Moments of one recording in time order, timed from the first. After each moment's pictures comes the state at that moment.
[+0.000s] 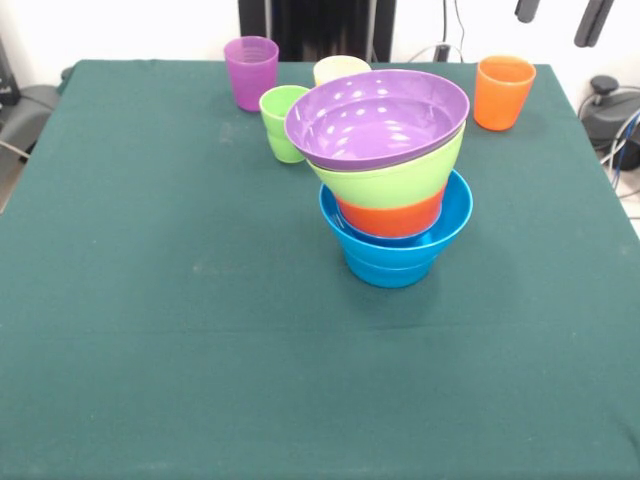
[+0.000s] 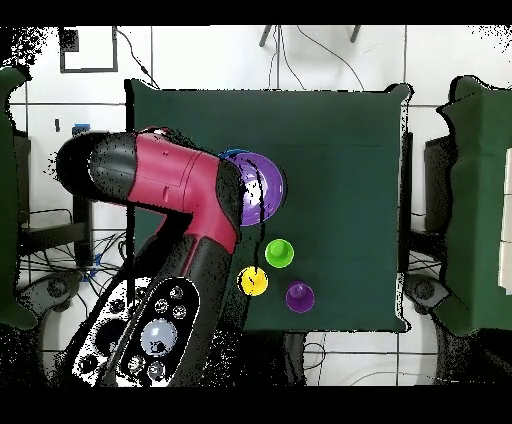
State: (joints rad) arm 0.32 -0.56 -0.55 1.32 0.46 0.80 2.43
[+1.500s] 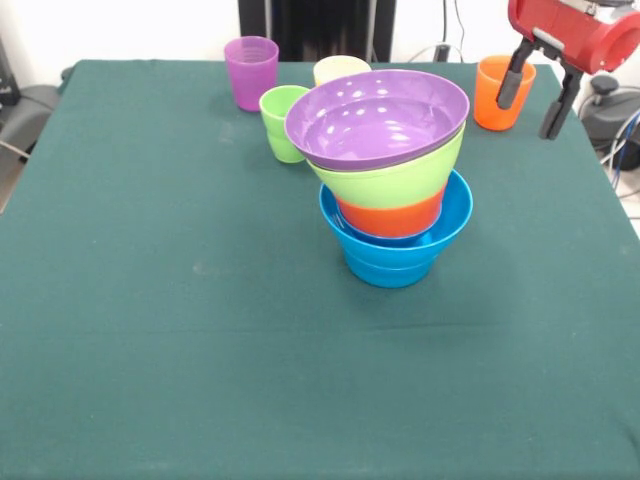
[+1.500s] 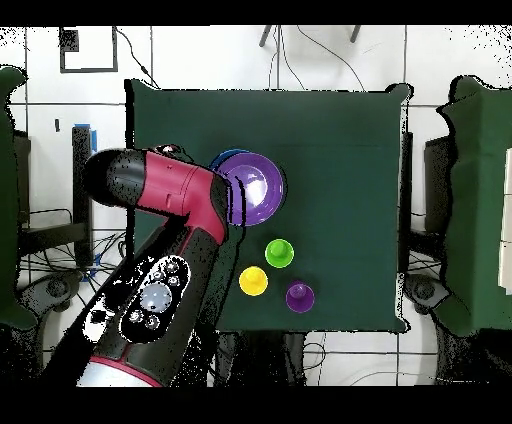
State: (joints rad) arm 0.37 -0.41 -0.56 1.37 0.54 0.68 2.54
